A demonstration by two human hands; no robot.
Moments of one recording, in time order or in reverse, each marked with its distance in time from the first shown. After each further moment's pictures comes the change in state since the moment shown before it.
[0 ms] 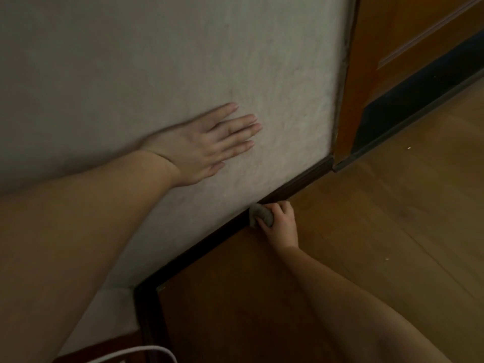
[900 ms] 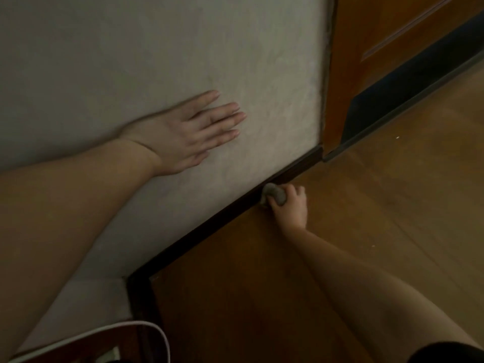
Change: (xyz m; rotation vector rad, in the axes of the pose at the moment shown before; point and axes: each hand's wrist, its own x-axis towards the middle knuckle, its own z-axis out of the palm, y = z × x) left_hand -0.001 -0.003 -0.006 -0.037 0.013 -0.009; right_hand 0.017 0.022 -0.037 0.034 0.092 0.235
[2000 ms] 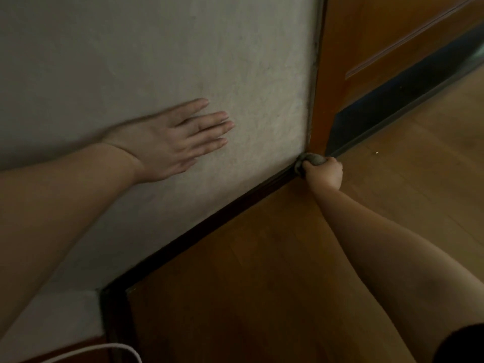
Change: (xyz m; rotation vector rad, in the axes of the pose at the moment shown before) left_hand -0.003 0.007 0.016 0.017 0.022 -0.014; right_hand 0.116 -0.005 -0.105 0.002 0.240 0.309
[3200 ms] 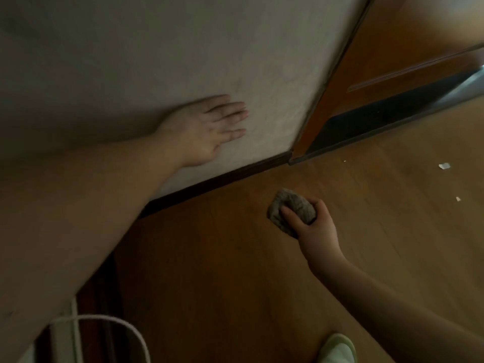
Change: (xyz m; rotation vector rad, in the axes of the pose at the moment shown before) left_hand 0.007 0.014 -0.041 -0.577 -0.285 -0.288; right_hand -0.236 -0.064 -0.161 0.160 -0.423 0.002
